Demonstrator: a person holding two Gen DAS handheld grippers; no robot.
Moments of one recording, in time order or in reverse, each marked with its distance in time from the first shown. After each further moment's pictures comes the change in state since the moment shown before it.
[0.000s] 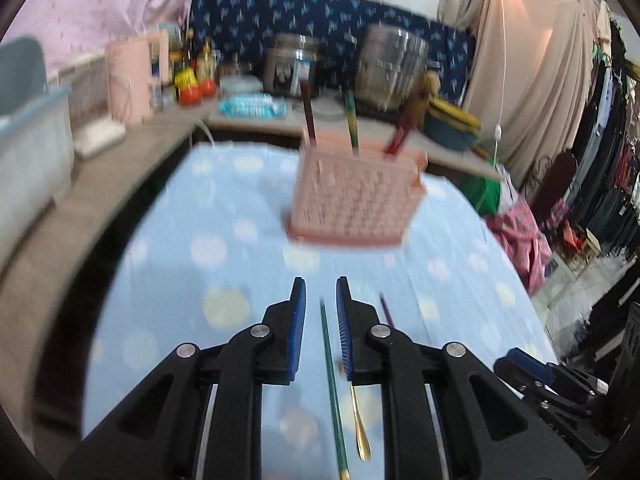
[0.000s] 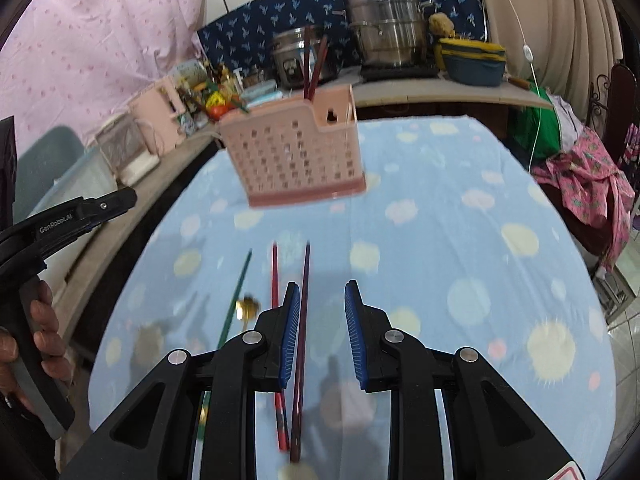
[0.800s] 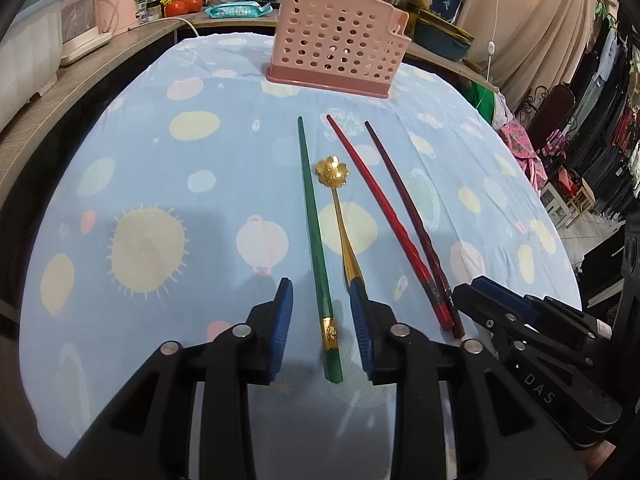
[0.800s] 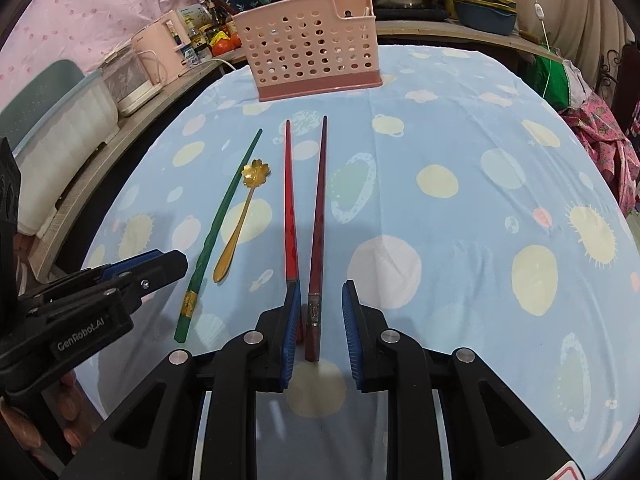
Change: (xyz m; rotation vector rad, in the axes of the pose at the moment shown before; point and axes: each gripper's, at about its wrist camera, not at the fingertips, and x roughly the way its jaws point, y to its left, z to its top) left arm 0.015 -0.017 -0.125 0.016 0.243 -0.020; right arm 0.026 0.019 -0.084 -0.025 0.164 -0.012
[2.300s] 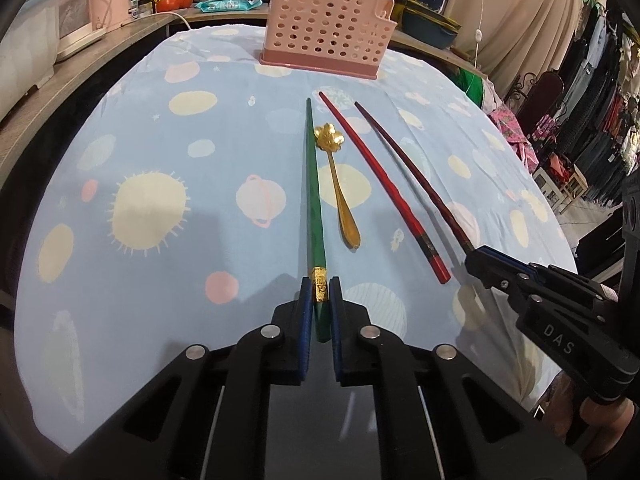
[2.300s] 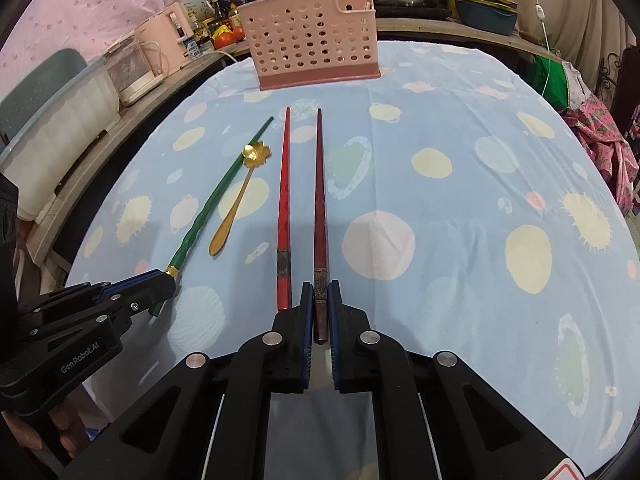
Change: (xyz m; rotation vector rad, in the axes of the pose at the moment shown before) left arm -0.010 0.004 -0.023 0.030 0.010 -0.028; right arm -0.008 -0.002 -0.015 -0.019 -0.001 -0.007
